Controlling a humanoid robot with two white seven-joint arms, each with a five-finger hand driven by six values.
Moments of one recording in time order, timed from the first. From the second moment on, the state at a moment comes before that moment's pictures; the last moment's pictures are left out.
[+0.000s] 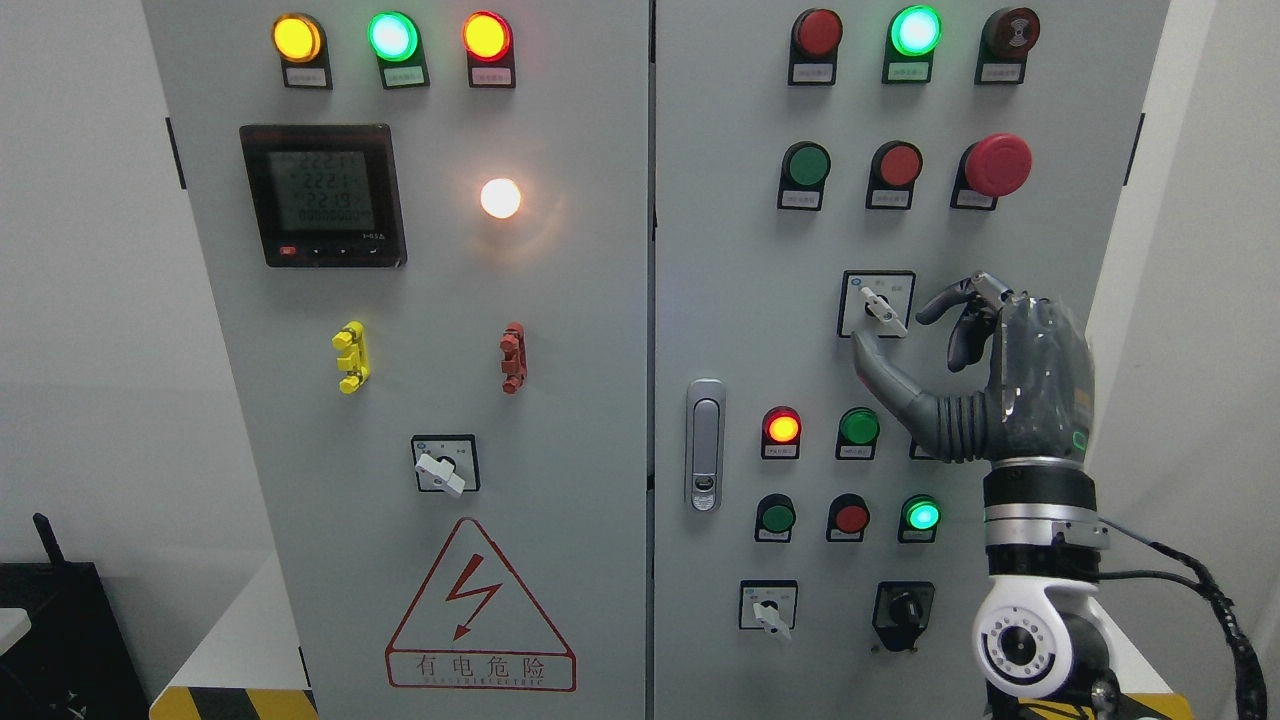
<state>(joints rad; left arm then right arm) 0.00 -0.09 0.00 0.00 0.00 -0.07 0.07 -0.68 0.09 -0.06 -1.77 0.89 0.12 -0.03</state>
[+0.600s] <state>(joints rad) 0.00 -0.09 0.00 0.00 0.00 -0.07 0.07 -0.69 0.09 -0.05 -1.75 0.89 0.13 -0.02</state>
